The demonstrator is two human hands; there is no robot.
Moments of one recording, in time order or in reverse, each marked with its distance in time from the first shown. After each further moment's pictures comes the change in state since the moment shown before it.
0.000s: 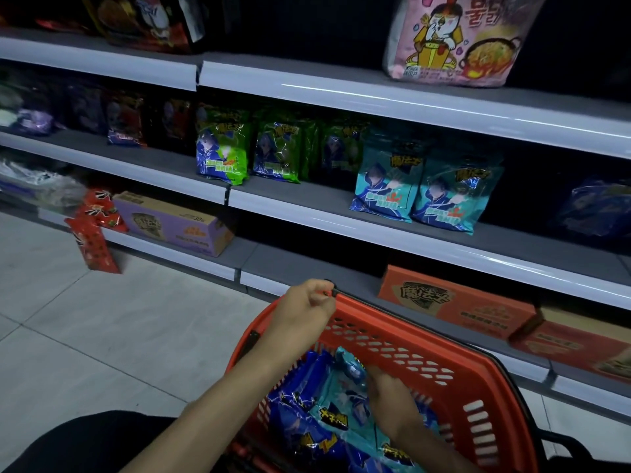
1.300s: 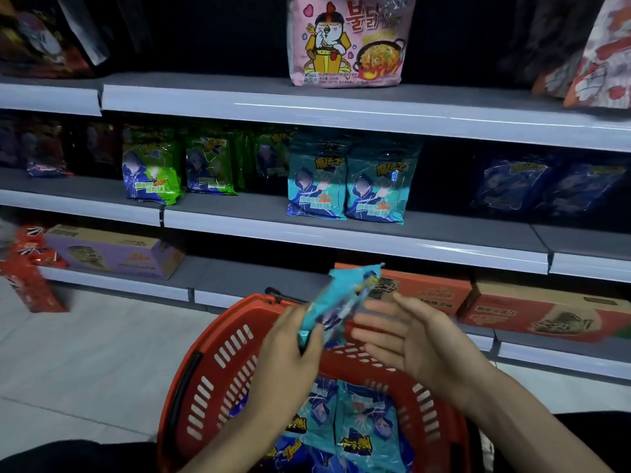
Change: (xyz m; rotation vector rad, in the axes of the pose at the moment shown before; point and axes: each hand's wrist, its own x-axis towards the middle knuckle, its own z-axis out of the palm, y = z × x) left_hand -0.029 -0.001 0.091 0.199 0.096 0.408; right_hand -0.084 0.008 -0.205 1.579 -0.143 0.158
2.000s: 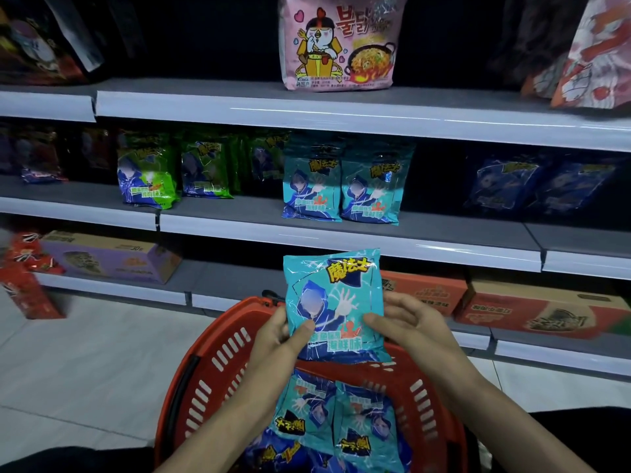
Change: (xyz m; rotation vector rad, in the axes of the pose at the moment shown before) left_hand 0.003 0.021 -0.015 -0.663 -0.164 -0.379; right_hand 0.007 0.011 -0.007 -0.397 0.190 -0.298
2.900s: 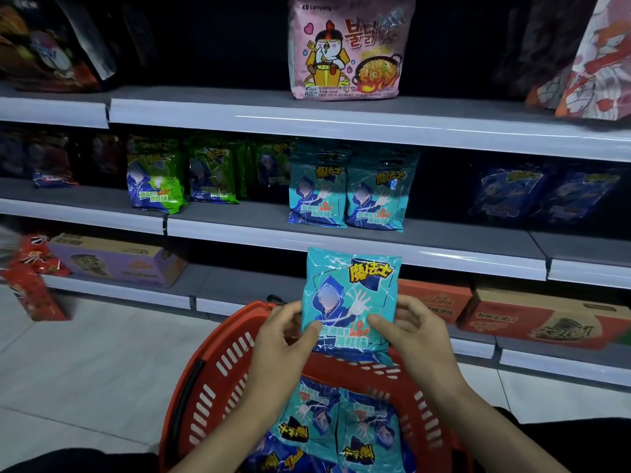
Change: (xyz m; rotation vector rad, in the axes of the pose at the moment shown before) left_hand 0.016 -0.013 -0.008 0.278 0.151 0.228; right_hand 0.006 0.013 0.016 0.020 0.158 -0.126
